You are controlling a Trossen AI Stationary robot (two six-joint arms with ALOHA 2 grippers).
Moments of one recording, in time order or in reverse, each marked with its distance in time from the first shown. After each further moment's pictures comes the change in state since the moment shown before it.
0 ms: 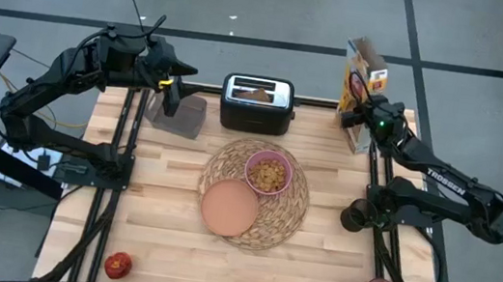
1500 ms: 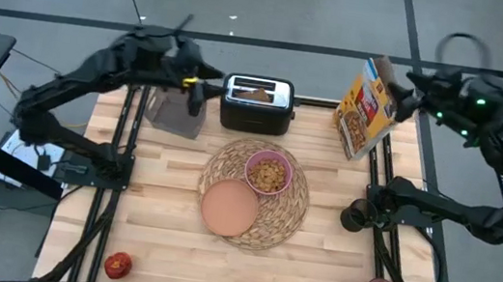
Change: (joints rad) left arm -0.010 0.124 0.000 0.200 0.122 -0.074; right arm -0.009 0.004 0.957 -0.826 -0.499 0.046
